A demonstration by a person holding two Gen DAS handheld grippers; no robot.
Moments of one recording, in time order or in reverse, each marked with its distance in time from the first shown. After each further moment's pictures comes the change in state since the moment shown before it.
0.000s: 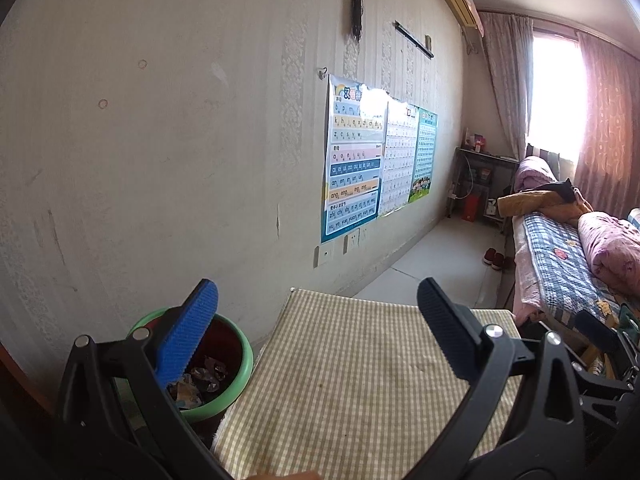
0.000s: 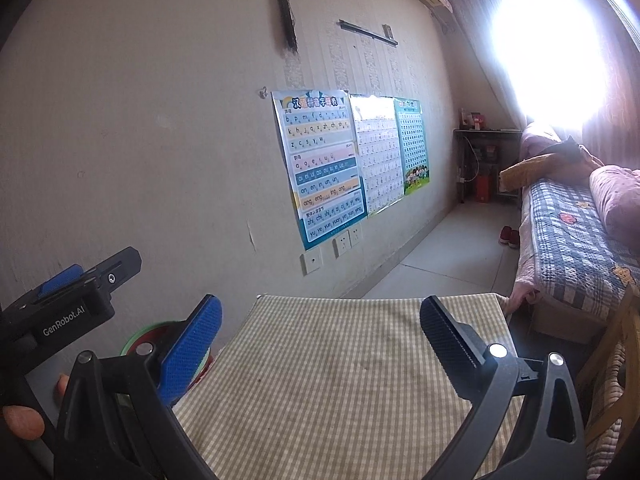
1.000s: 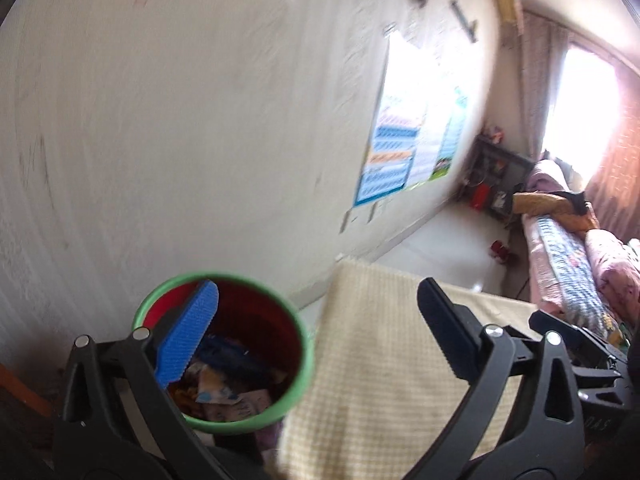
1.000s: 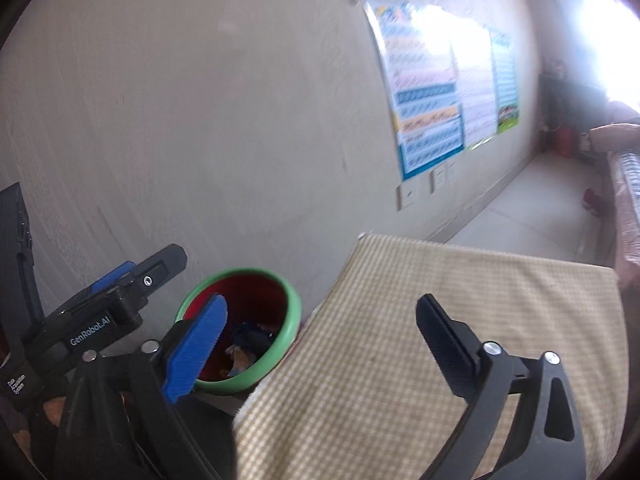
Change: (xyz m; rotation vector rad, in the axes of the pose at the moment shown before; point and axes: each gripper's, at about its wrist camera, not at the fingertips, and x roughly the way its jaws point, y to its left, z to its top) left arm 0.060 0.114 -0.024 -0.123 0.110 -0.033; right arm 0.104 0.102 -0.012 -0.042 0.254 0.252
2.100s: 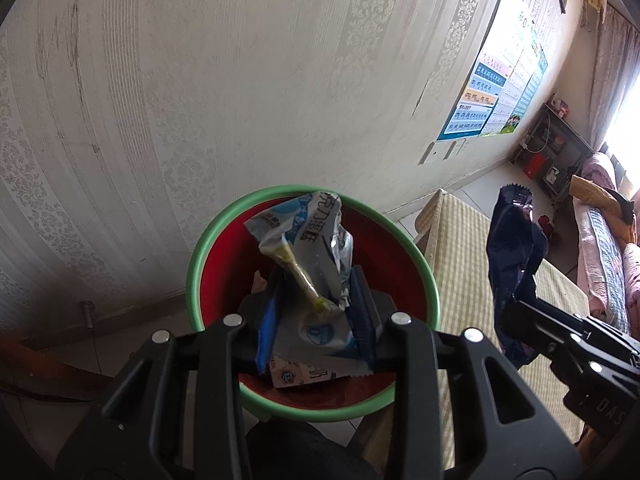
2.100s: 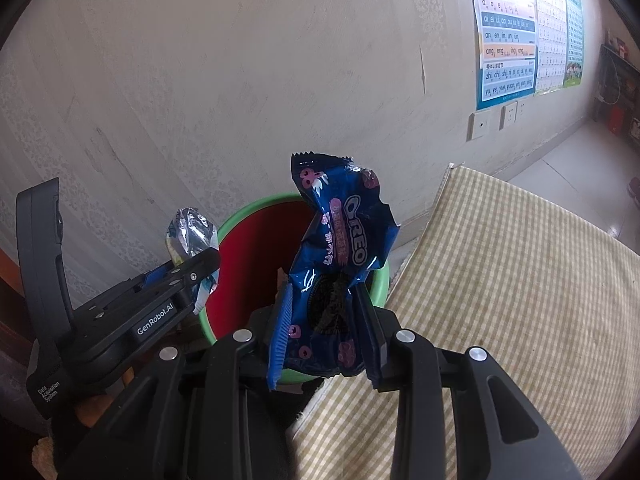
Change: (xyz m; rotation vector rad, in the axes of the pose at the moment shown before) left arm 0.093 0.123 -0.036 -0.165 0.341 0.162; right arm 0.138 0.097 -0.011 -0.089 0.365 0.101
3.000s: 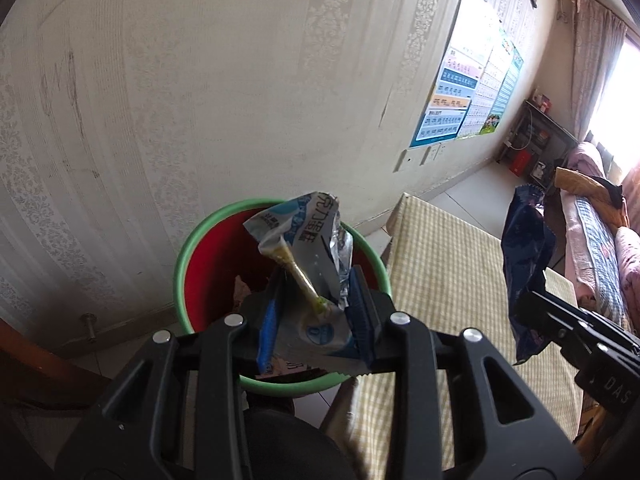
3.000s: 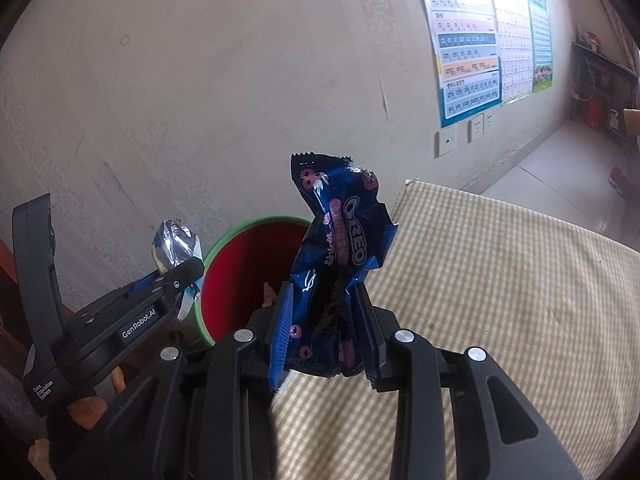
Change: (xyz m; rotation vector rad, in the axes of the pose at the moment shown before) left arm -0.045 -0.034 -0.013 0.059 -0.062 -0.018; right arm -0.066 -0.029 -0.016 0.055 -0.105 -0.023
